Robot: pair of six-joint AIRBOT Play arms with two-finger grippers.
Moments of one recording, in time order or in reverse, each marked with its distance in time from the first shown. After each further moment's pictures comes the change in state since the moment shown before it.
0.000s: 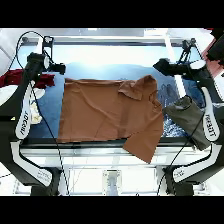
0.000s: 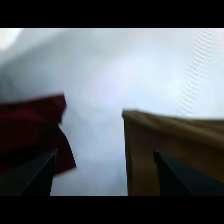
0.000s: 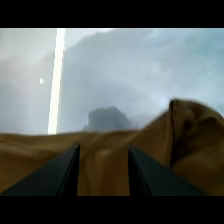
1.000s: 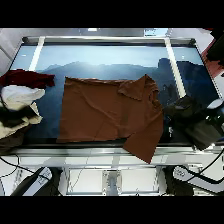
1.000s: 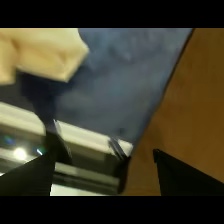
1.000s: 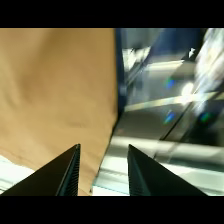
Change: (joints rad) left arm 0.597 0.761 -0.985 -0.558 -0.402 0.235; right arm -0.362 0.473 -0.832 -0.430 0.621 0.016
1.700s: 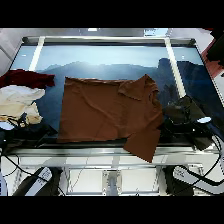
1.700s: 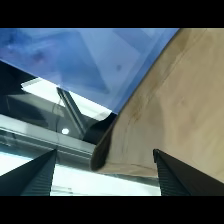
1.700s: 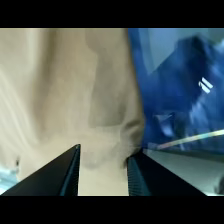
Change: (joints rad) left arm 0.025 0.026 -0.320 -0.150 0.053 -0.033; right arm -0.007 0.017 -0.221 0.272 -0.275 -0.091
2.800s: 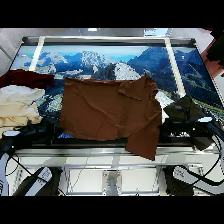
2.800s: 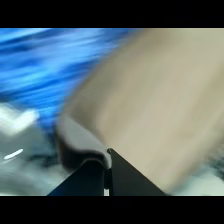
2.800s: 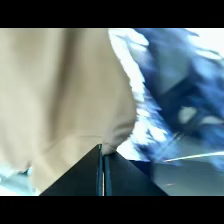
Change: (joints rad) left arm 0.000 0.000 -0.149 -0.534 0.090 -0.001; right arm 0.000 0.006 0.019 0.084 0.038 -0.112
